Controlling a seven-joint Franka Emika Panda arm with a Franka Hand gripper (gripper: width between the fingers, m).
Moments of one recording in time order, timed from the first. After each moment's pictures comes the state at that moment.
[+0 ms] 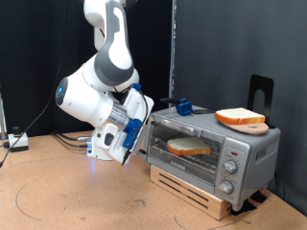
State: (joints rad) arm -0.79 -0.02 0.43 -2.45 0.97 1.77 -0.43
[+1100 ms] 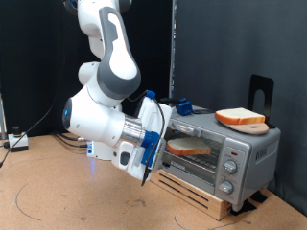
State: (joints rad) arm -0.74 0.27 0.47 -2.17 1.07 1.82 -0.26
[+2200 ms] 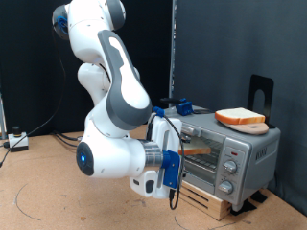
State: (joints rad) arm -0.67 0.57 0.47 -1.89 0.87 1.61 -0.21
